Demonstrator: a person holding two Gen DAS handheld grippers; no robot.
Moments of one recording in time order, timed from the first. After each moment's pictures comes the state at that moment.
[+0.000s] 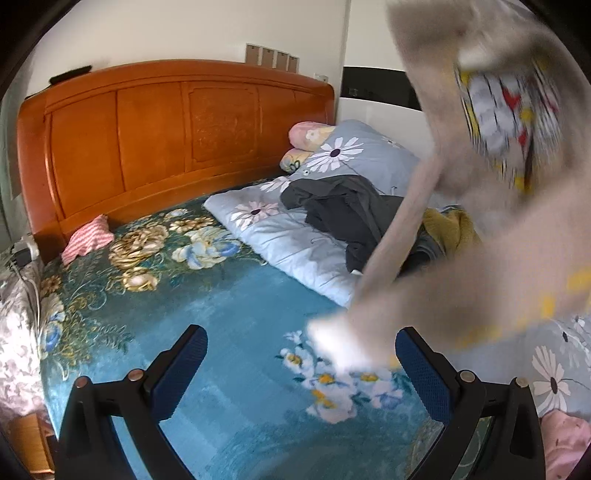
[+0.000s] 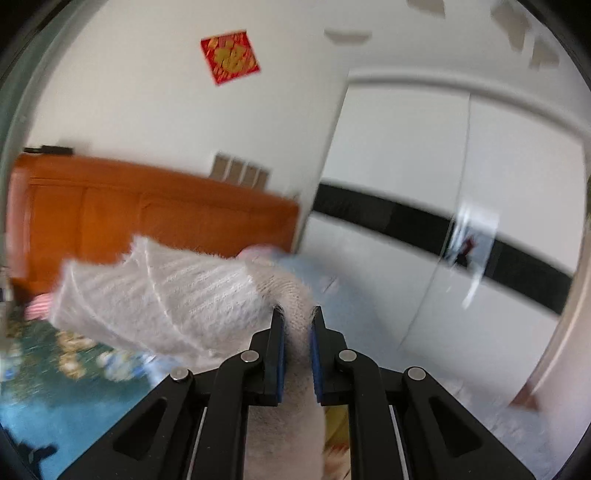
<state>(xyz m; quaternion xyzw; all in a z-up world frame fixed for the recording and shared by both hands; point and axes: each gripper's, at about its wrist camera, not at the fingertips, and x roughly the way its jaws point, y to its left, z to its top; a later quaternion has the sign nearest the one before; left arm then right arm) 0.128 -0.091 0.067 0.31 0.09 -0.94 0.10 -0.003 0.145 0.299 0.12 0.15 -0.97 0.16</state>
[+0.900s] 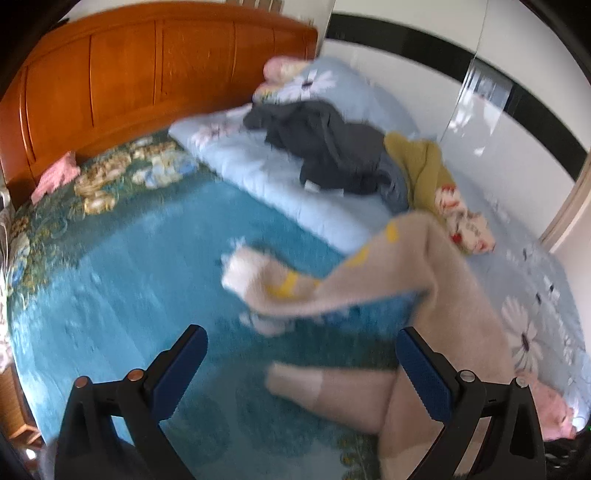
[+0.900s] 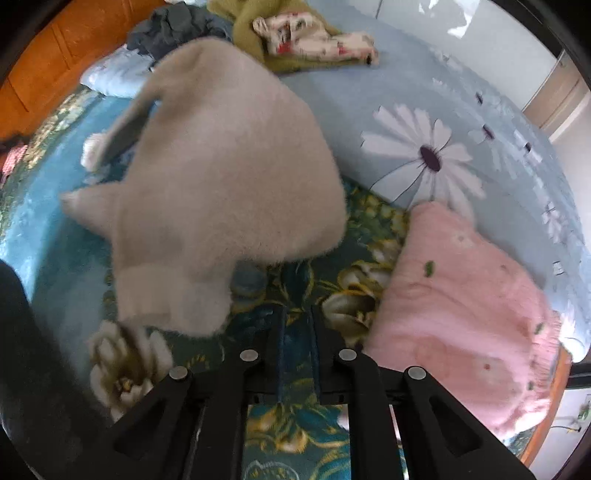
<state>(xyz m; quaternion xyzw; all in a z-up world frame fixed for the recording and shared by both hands) 0.139 -0.006 0.002 0.43 0.14 -0.89 0.05 0.176 0.364 -0.044 0.57 0.08 -0.81 0.04</state>
